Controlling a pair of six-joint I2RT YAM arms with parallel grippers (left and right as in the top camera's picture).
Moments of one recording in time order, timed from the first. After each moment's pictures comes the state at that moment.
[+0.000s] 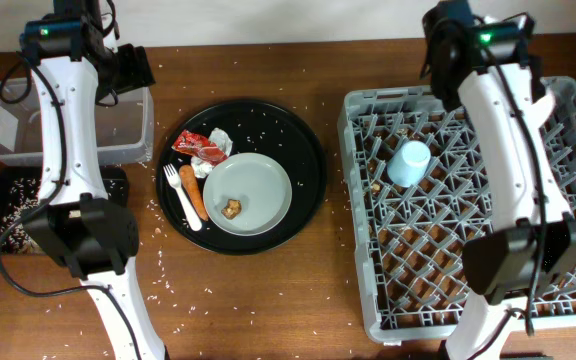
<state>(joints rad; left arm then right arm) 0.11 2.28 2.49 -1.35 0.03 -0.18 0.11 2.00 2.13 -1.54 1.11 0.27</state>
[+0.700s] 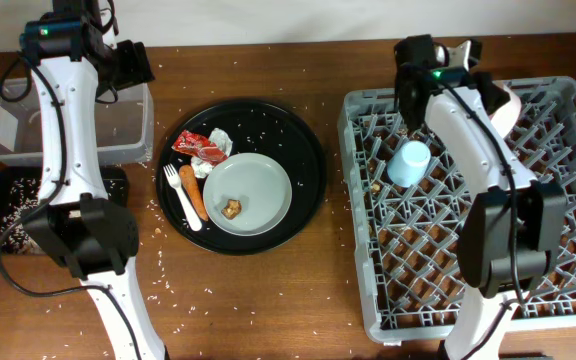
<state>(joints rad) 0.11 2.28 2.49 -1.31 0.03 -0.18 0.13 2.05 1.74 -0.95 1.26 -0.03</state>
